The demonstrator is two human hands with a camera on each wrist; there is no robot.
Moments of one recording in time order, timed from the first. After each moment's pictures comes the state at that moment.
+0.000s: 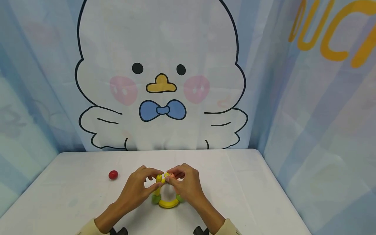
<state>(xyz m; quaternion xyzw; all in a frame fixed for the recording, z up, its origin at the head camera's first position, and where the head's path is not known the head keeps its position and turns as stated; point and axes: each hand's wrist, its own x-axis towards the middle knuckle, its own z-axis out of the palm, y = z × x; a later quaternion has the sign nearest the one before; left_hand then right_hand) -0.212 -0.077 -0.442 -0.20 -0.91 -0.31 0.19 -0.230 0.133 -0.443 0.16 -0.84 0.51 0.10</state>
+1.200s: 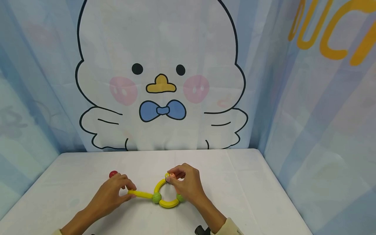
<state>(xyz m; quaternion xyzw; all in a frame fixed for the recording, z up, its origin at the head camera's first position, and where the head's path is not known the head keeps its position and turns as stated) -0.201 -0.151 -0.445 -0.12 -0.97 -0.21 0.07 -0.230 0.134 -0.442 0.15 -0.85 0.49 0.10</state>
